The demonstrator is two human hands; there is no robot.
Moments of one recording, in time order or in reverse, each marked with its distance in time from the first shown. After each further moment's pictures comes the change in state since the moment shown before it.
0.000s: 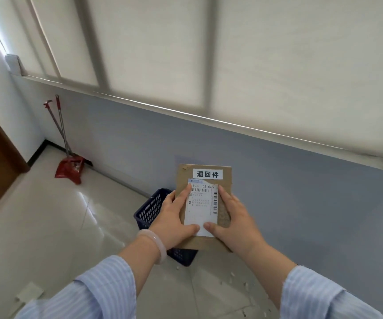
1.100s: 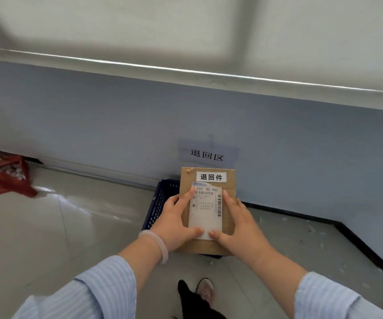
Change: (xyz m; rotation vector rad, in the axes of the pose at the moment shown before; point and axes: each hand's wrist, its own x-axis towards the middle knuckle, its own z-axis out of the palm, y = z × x) left_hand 0.370 -0.268 -0.131 0.041 -0.487 -0.093; right_hand 0.350 -0.004 0.234 0.037 -0.028 0.453
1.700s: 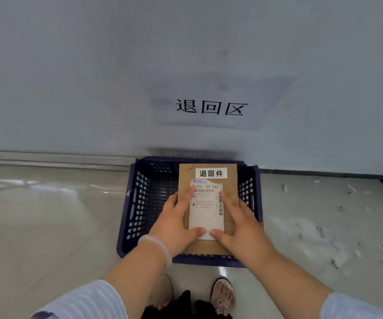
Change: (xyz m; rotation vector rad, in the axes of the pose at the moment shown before) left_hand 0.274 -0.230 0.108 0.116 -0.249 -0.093; right_hand 0.243 0.202 0.190 0.016 -0.046 0.226
